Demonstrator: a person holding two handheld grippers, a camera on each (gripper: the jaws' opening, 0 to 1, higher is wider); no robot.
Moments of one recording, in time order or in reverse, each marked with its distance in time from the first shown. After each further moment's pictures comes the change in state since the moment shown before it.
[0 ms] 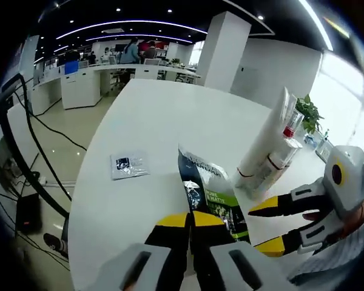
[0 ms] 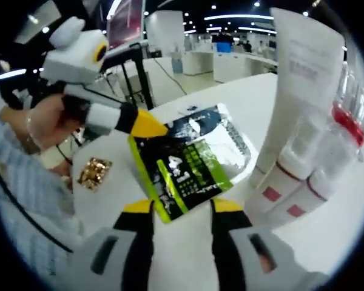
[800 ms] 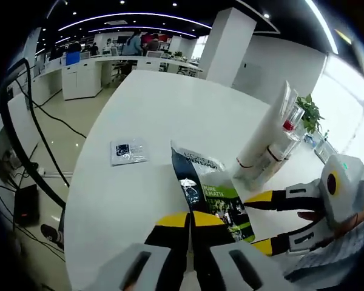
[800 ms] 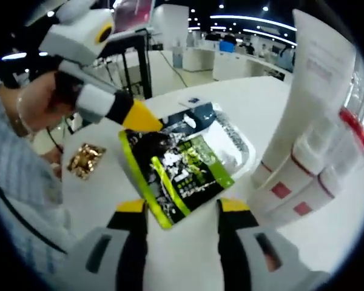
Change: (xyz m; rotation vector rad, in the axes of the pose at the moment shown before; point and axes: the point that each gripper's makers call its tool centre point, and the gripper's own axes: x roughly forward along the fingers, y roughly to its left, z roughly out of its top) left arm -0.002 0.000 -0.018 -0.028 0.060 -0.014; right arm 0.006 -0.001 -0.008 -0.078 0.015 -0.057
